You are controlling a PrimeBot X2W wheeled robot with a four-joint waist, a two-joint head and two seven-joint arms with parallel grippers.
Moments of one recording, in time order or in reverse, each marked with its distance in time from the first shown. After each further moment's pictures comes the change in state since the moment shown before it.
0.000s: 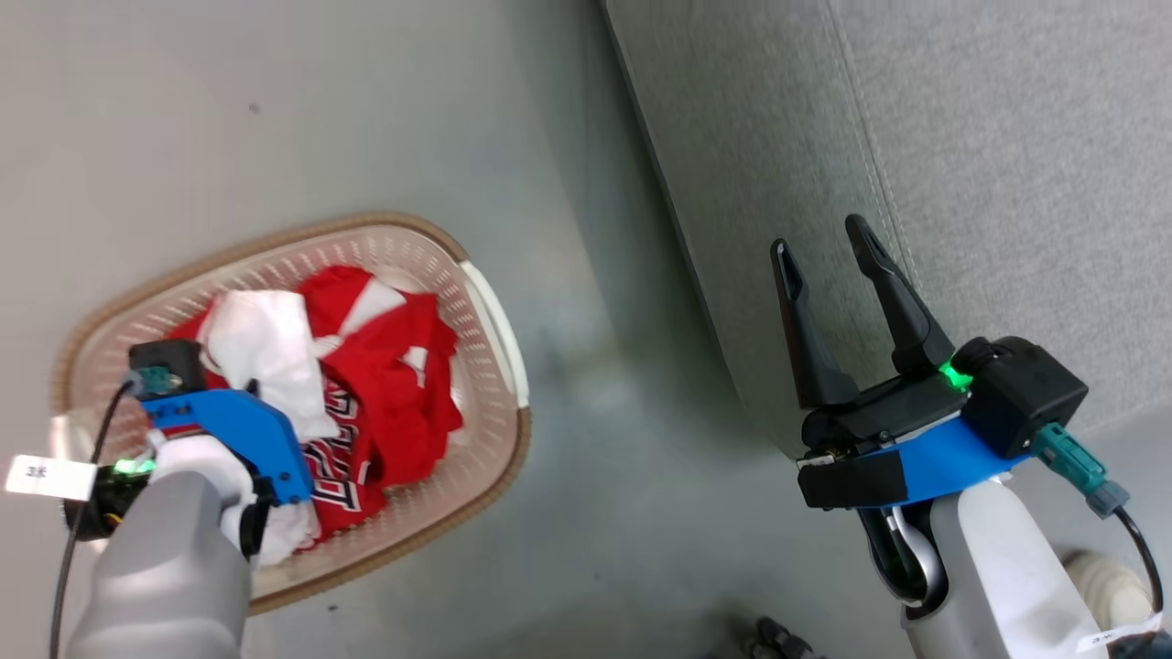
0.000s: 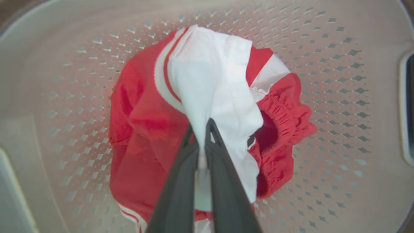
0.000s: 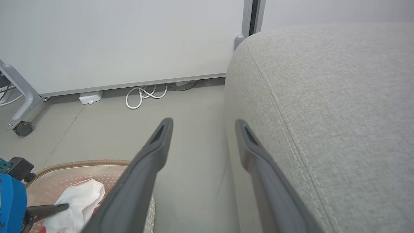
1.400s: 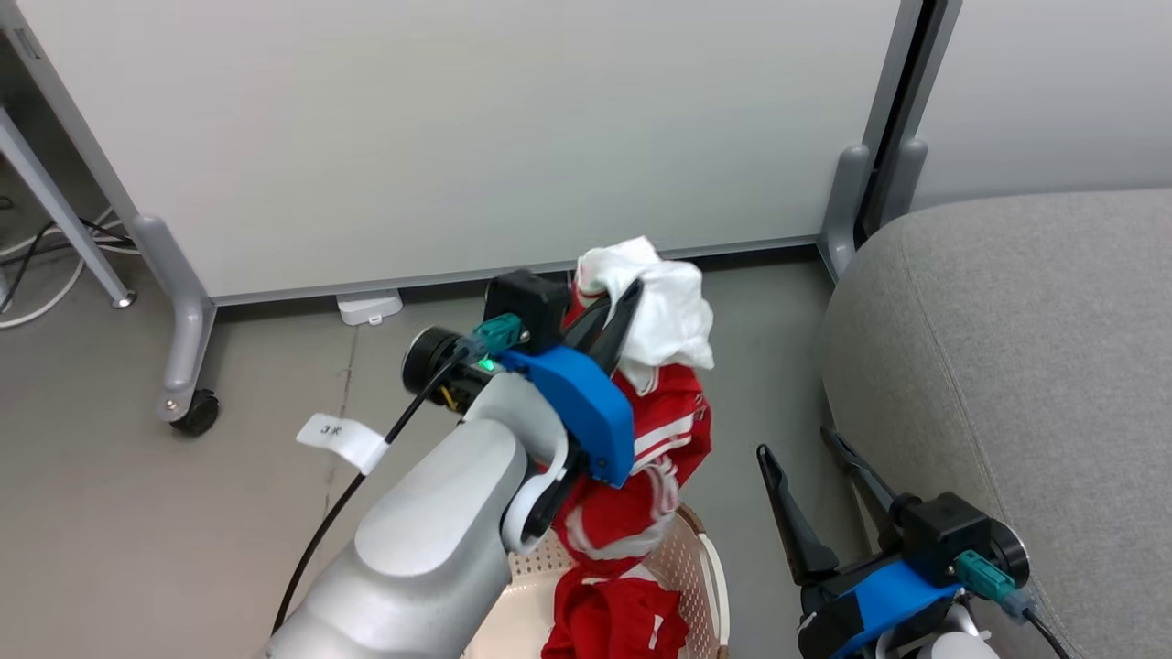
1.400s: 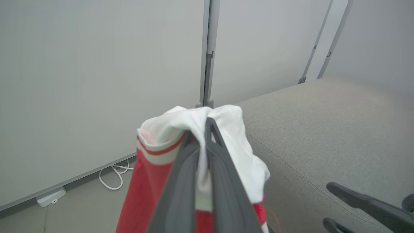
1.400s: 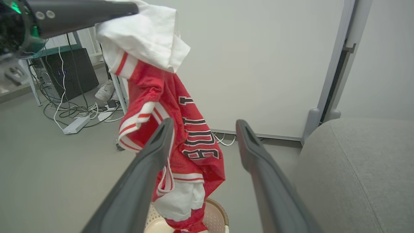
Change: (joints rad) left arm 0.070 -0.145 -0.646 -0.667 -0.329 0.055 -0.009; right arm 0.234 0.001 -0.010 0.151 -0.102 0.000 0.056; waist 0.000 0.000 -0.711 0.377
